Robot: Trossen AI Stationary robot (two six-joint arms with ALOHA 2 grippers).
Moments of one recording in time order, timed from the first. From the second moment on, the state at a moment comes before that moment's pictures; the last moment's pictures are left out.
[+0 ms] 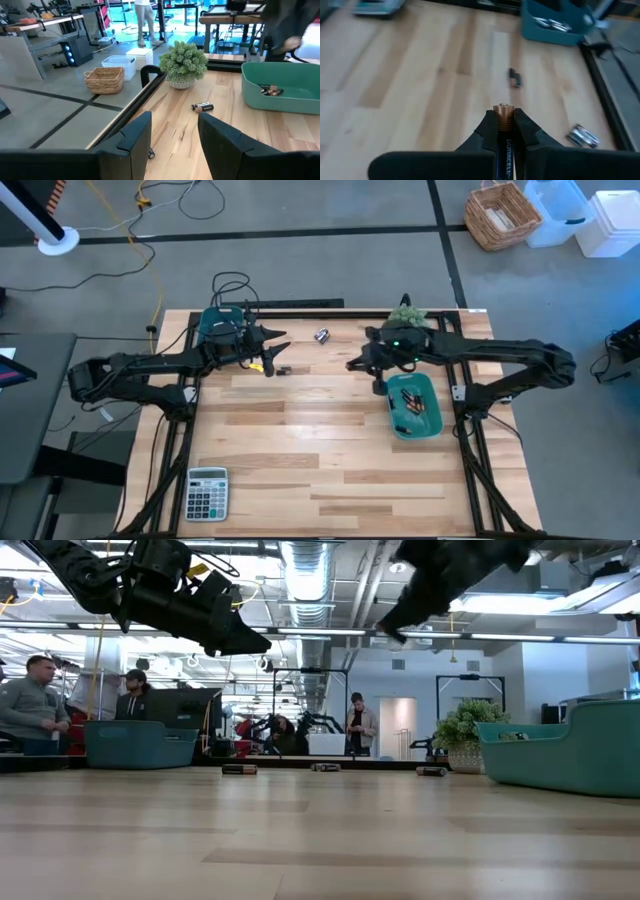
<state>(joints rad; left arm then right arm) 0.47 1.14 0.51 0.53 0.02 0.13 -0.24 1.27 0.98 -0.30 -0.18 -0.28</state>
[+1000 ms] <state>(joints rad) 0.47 1.14 0.51 0.53 0.02 0.12 -0.20 1.15 0.98 -1.04 -0.13 0.12</state>
